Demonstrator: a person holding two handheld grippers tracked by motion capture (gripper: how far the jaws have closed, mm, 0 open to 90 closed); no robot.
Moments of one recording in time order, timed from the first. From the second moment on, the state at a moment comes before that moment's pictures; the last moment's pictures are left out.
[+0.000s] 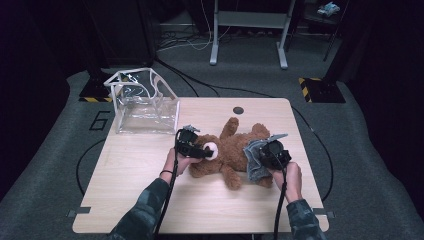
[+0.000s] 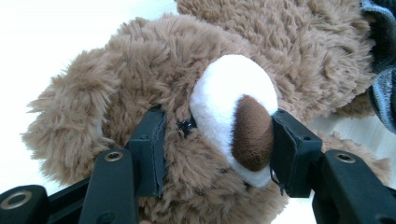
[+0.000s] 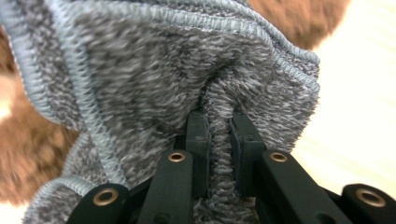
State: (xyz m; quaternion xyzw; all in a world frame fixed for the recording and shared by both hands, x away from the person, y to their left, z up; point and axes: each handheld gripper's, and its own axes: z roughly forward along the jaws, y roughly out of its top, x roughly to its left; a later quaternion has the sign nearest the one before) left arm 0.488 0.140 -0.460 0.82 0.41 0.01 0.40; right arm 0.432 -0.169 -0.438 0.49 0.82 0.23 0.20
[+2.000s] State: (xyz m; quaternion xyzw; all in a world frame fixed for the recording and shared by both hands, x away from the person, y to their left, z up) left arm 0.489 0.142 -0.460 0.81 0.42 0.00 0.40; right arm 0.411 -0.141 -0.410 0.45 0.82 0.26 0.24
